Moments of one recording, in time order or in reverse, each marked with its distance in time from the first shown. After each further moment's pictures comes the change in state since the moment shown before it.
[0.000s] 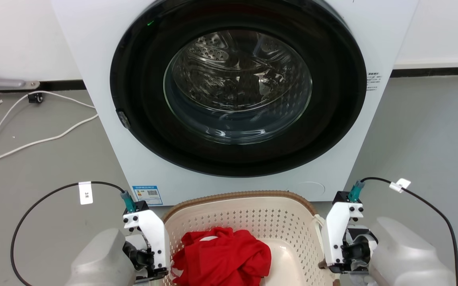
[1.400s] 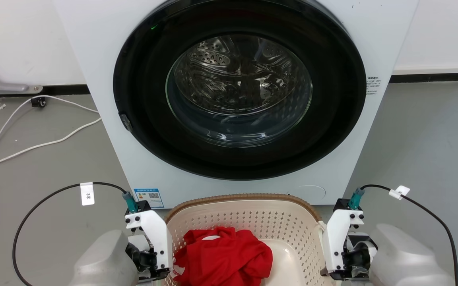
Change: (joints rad) left arm 0.005 -0.012 -0.022 0.006 -0.021 0.000 -0.043; right arm 0.023 0.002 0.027 0.015 0.016 0.000 -0.009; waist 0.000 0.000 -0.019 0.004
